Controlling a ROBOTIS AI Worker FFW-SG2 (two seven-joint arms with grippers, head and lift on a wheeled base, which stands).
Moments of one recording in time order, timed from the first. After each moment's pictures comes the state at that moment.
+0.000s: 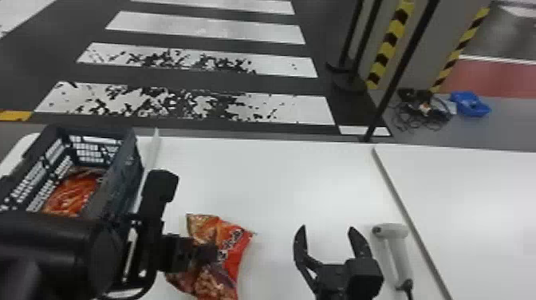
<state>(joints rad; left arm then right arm) -0.02 0.07 -0.16 -1.96 0.17 1.46 -0.37 0.49 0.00 0.14 -1.73 0.07 -0.14 -0.24</state>
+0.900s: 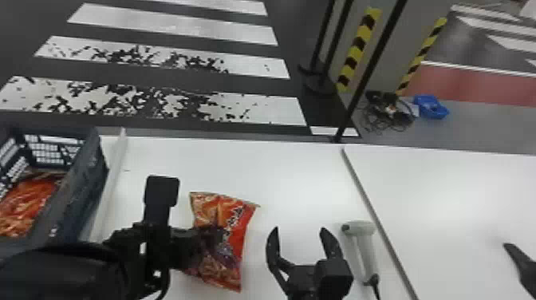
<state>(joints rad) 0.03 0.04 -0.28 -1.80 0.29 0.99 -0.19 0.50 0.00 0.14 -1.74 0.07 -0.14 -0.24</state>
